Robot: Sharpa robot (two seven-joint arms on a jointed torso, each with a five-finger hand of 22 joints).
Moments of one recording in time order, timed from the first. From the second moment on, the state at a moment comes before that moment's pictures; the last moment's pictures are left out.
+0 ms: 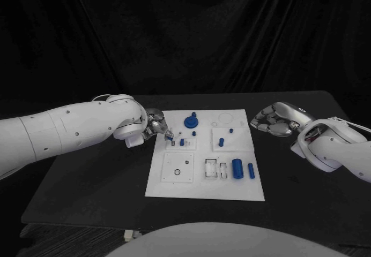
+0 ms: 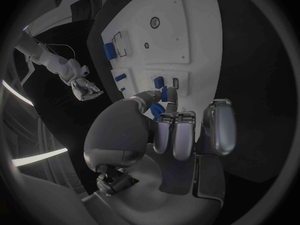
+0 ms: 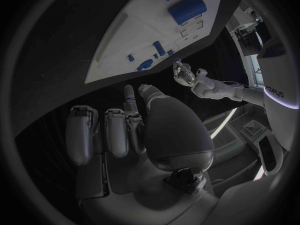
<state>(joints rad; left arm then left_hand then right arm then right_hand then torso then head) 1.31 -0.71 -0.21 1.34 -0.85 0.10 -0.46 1.16 -0.04 0.48 0.11 0.49 0.97 0.07 0.29 1.14 1.47 -0.02 1.57 1.31 1.46 -0.07 1.55 1.31 0.05 1.42 0.04 1.35 1.31 1.21 -0.99 -0.21 1.50 -1.26 -0.49 0.06 1.31 -0.01 0.15 0.22 0.51 0.98 0.10 0.22 0.22 1.46 0.01 1.57 1.31 1.47 -0.06 1.47 1.29 0.03 1.47 0.05 1.45 1.31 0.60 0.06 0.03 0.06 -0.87</state>
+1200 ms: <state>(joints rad) 1.28 -0.67 -0.21 1.30 -0.93 0.06 -0.48 1.14 -0.05 0.49 0.11 0.48 0.97 0.07 0.29 1.14 1.47 -0.02 1.57 1.31 1.46 -0.07 1.55 1.31 0.05 1.42 0.04 1.35 1.31 1.21 -0.99 -0.21 1.51 -1.26 -0.49 0.05 1.31 -0.01 0.15 0.22 0.51 0.98 0.10 0.22 0.22 1.46 0.01 1.57 1.31 1.47 -0.06 1.47 1.29 0.03 1.47 0.05 1.45 1.31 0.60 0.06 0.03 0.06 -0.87</state>
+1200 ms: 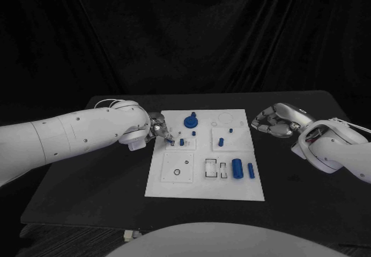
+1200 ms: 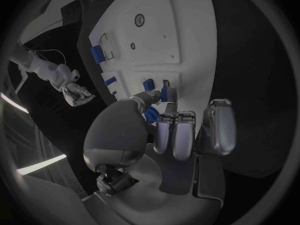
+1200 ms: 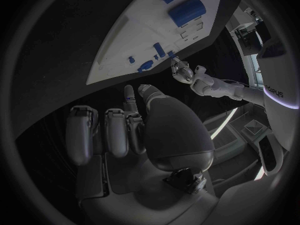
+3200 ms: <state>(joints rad) 1.25 -0.65 -0.21 1.28 -0.93 0.07 -0.46 1.15 -0.05 0.50 0.10 0.48 0.97 0.07 0.29 1.14 1.47 -0.02 1.57 1.31 1.46 -0.07 1.55 1.31 0.05 1.42 0.05 1.34 1.31 1.21 -0.99 -0.21 1.51 -1.25 -0.49 0.05 1.31 -0.01 0.15 0.22 0.51 0.98 0.10 0.22 0.22 1.46 0.01 1.57 1.31 1.47 -0.06 1.46 1.27 0.03 1.47 0.05 1.45 1.31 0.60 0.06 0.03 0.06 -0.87</state>
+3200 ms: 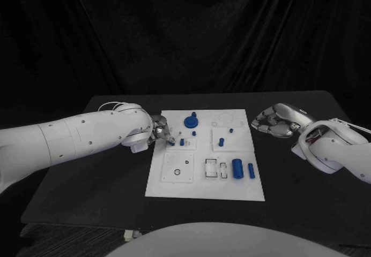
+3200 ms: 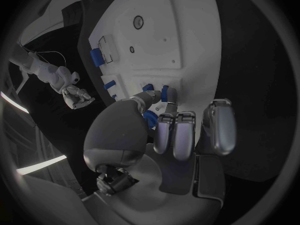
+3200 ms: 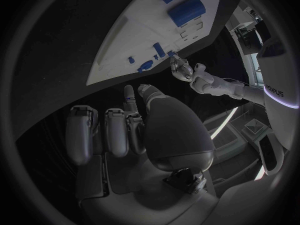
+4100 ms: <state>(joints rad) 1.25 -0.64 -0.21 1.26 -0.93 0.07 -0.45 1.10 -0.02 0.45 0.10 0.26 0.99 0.04 0.27 1.14 1.47 -0.02 1.57 1.31 1.46 -0.07 1.55 1.31 0.05 1.42 0.05 1.34 1.31 1.20 -0.99 -0.21 1.51 -1.24 -0.49 0.05 1.31 -0.01 0.15 0.21 0.52 0.98 0.10 0.22 0.22 1.46 0.01 1.57 1.31 1.47 -0.06 1.46 1.27 0.03 1.47 0.05 1.44 1.31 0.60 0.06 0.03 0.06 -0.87</state>
